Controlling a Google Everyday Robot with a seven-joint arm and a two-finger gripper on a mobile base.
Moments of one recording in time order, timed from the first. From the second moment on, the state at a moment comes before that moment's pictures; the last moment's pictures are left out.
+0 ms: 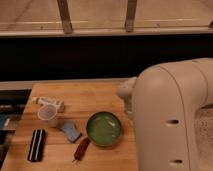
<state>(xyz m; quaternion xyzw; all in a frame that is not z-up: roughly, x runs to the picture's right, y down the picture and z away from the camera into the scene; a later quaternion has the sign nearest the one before) 0.170 0.217 0.817 -0.33 0.34 0.45 0.76</state>
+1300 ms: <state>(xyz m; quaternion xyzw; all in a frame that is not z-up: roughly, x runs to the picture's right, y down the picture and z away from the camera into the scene) 0.034 0.232 0.801 -0.40 0.24 0.36 0.81</state>
